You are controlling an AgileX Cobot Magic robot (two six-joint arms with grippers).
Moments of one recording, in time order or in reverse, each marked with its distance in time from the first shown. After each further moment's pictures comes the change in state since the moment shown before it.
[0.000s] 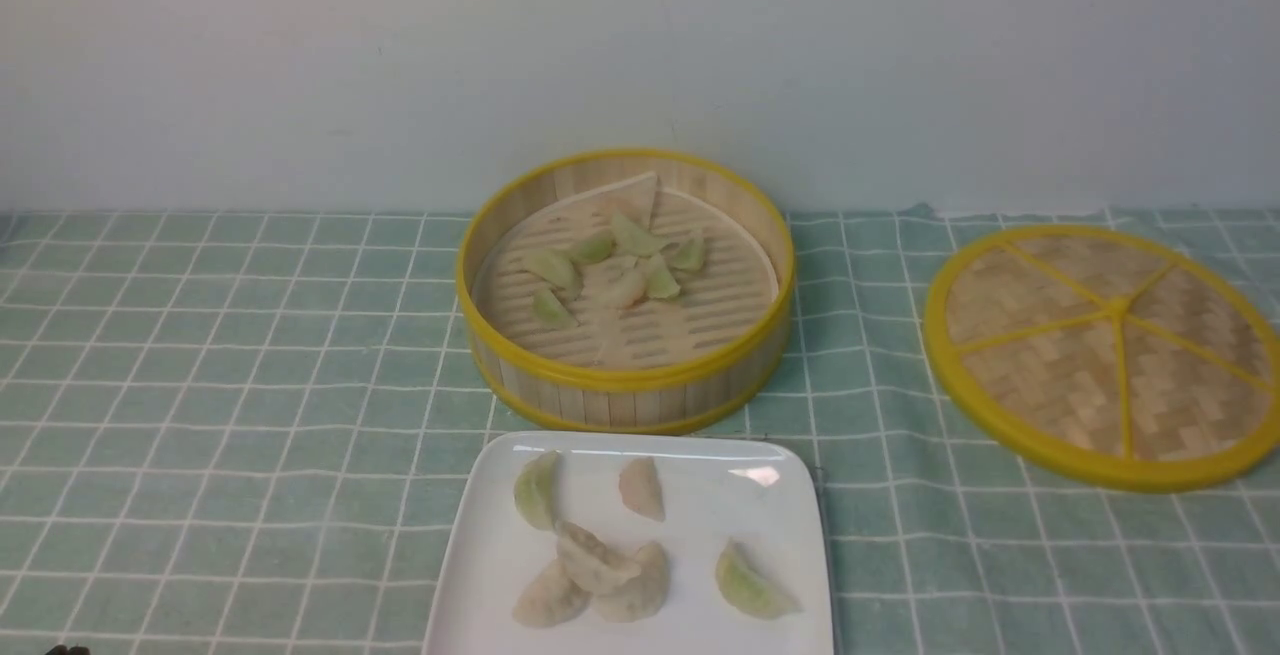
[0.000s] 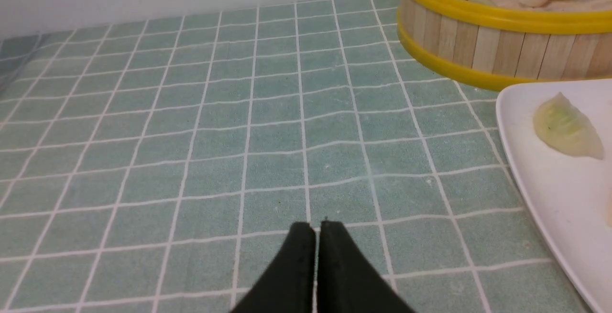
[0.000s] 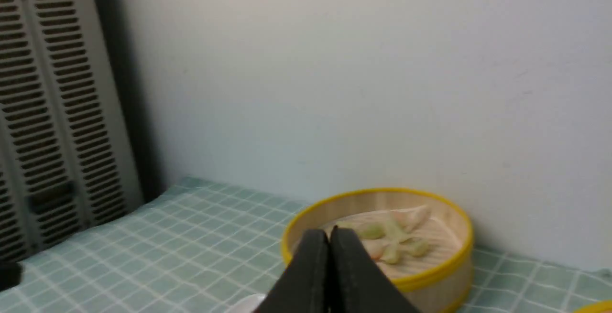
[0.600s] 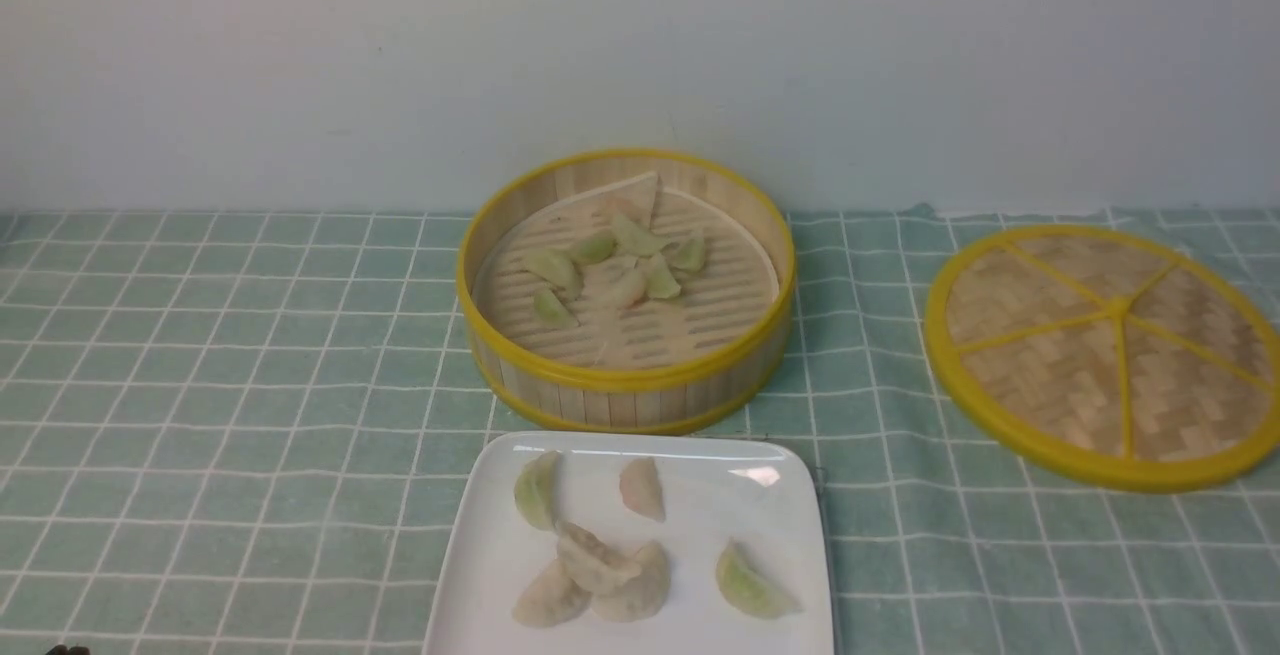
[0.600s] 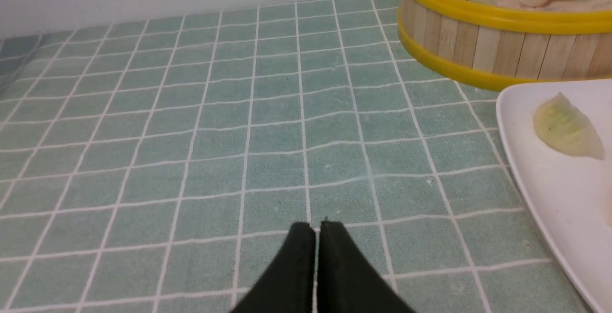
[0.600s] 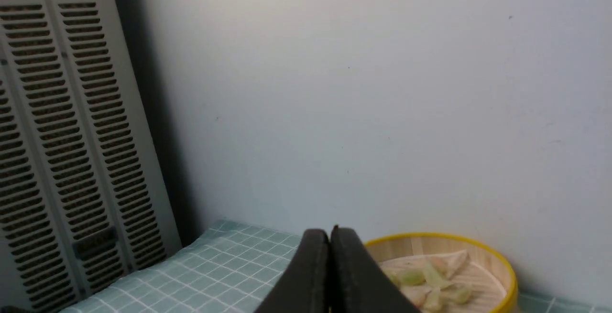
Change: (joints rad) right arm 0.049 0.016 -0.037 0.143 -0.056 -0.042; left arm 0.000 0.000 0.000 0.000 -0.001 0.000
